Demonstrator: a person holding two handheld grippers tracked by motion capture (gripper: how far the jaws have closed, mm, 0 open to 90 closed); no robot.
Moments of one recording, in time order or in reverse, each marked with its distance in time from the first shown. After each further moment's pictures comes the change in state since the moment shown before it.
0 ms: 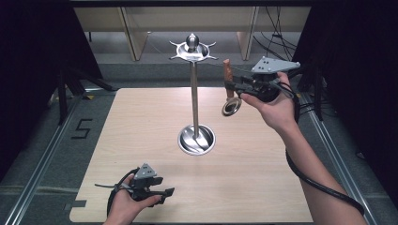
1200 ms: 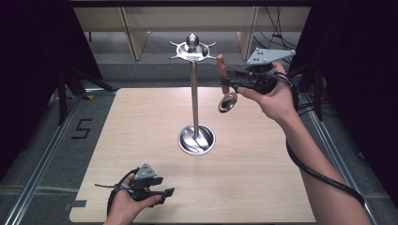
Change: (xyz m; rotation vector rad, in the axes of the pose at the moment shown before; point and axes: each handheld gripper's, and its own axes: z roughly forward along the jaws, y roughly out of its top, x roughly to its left) left arm 0.000 0.000 0.000 -0.001 0.001 0.003; right arm -0.002 0.021 0.007 0.038 0.102 -0.004
